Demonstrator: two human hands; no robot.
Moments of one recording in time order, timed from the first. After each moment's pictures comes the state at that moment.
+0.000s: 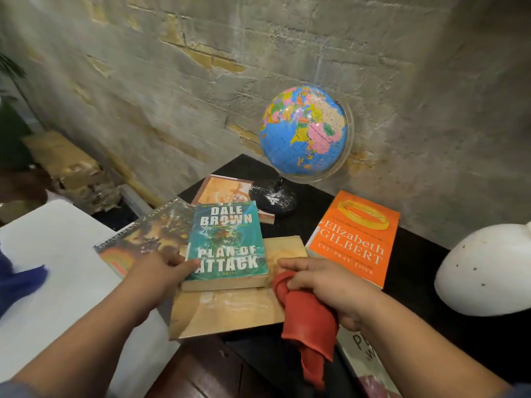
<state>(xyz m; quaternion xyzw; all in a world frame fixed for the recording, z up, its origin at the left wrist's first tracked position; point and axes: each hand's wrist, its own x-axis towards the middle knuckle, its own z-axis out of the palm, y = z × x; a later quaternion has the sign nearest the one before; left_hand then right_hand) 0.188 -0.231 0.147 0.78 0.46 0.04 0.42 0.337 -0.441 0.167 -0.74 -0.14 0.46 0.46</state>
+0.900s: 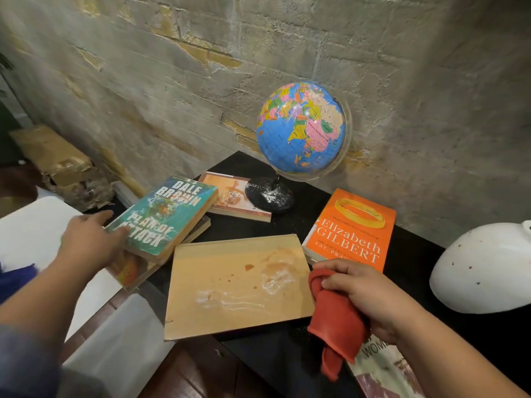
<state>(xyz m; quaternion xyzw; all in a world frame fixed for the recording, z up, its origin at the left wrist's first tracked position) 0.172 -0.123 0.128 0.78 0.56 0.13 0.24 0.355 -0.486 0.163 -0.79 -0.10 0.38 0.46</state>
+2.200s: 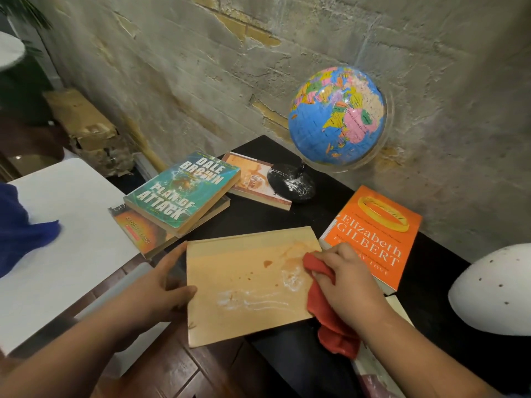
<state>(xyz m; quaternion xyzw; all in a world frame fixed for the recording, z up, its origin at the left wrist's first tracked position) 0.135 -0.242 0.099 0.65 0.40 -0.02 0.65 0.357 -0.459 0.120 -0.89 -0.39 0.11 0.22</state>
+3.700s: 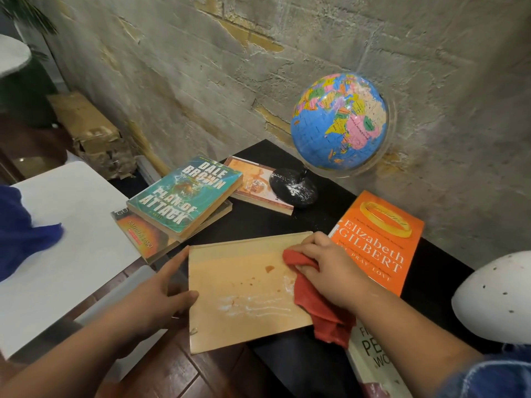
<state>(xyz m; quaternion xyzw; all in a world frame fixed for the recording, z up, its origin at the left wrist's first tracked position) 0.134 -0.238 0.092 0.66 0.40 -0.03 0.64 0.376 -0.422 0.121 -0.84 -0.48 0.18 0.20</state>
